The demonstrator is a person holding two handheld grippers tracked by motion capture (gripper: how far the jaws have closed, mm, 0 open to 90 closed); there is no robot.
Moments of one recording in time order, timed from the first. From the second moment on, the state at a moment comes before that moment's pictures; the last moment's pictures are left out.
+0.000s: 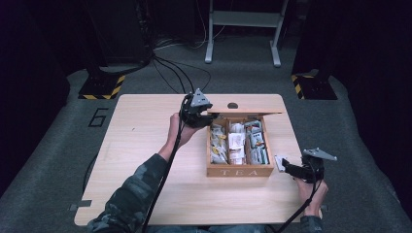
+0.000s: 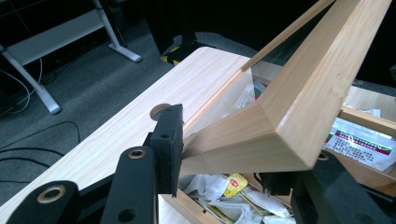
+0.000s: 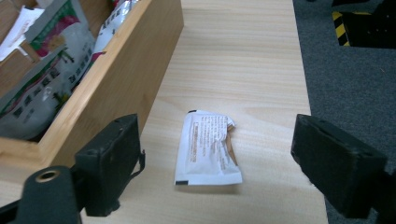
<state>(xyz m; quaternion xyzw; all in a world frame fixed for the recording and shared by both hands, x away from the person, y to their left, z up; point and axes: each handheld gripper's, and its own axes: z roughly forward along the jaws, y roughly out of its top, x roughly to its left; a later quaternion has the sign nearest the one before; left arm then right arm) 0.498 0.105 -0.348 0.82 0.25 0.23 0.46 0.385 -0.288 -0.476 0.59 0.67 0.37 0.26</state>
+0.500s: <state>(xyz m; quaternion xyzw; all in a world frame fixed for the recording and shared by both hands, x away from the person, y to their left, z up) 0.493 0.105 -0.351 0.82 0.24 0.24 0.46 0.358 -0.289 -0.485 0.58 0.68 0.37 0.25</state>
